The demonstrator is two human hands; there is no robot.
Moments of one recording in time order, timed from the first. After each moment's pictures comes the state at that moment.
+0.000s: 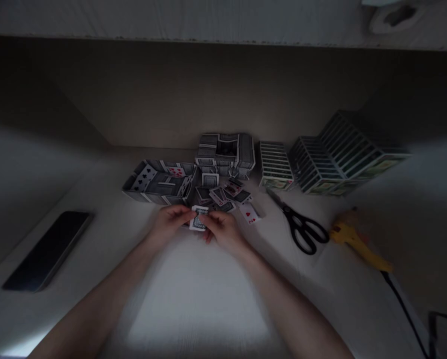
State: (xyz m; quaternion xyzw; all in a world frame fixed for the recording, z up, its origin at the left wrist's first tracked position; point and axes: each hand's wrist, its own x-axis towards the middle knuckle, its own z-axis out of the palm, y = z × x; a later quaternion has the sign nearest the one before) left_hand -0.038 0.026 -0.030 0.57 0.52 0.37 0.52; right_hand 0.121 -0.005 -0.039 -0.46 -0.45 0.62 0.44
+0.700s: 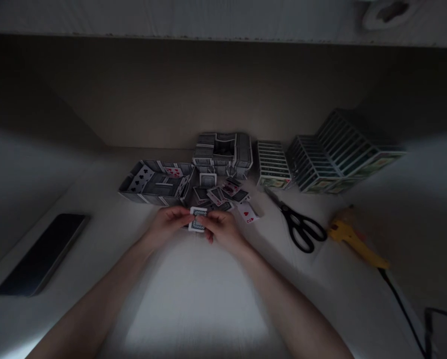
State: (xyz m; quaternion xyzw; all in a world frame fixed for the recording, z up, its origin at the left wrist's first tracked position) left_hand -0.041 0.027 -0.033 0.56 0.49 0.35 0.57; right_hand 0.123 -0.005 -0.035 -0.48 -0.45 0.61 0.44
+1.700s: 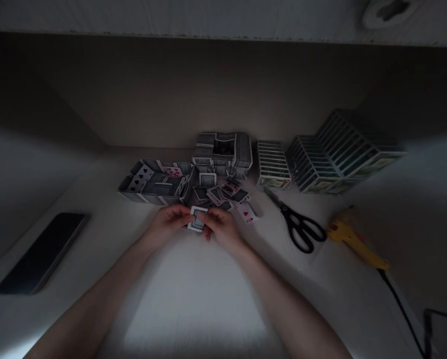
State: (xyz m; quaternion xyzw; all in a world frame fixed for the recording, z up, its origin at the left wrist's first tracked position) left_hand -0.039 0.025 -0.029 0.56 0.47 0.35 0.58; right_hand 0.122 -0.003 -0.040 -0.44 -0.40 0.64 0.48
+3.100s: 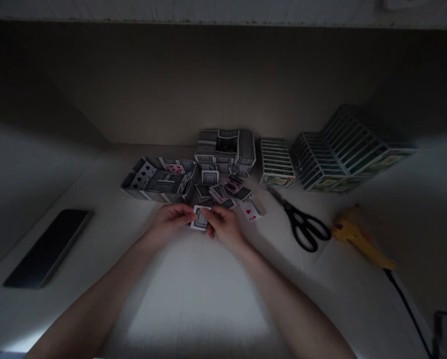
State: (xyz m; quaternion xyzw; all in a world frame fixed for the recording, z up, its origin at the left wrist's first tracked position) left_hand -0.039 0.023 -0.030 0.53 0.47 0.36 0.60; right_hand 0.119 -0.004 -0.041 -0.49 -0.44 0.58 0.48
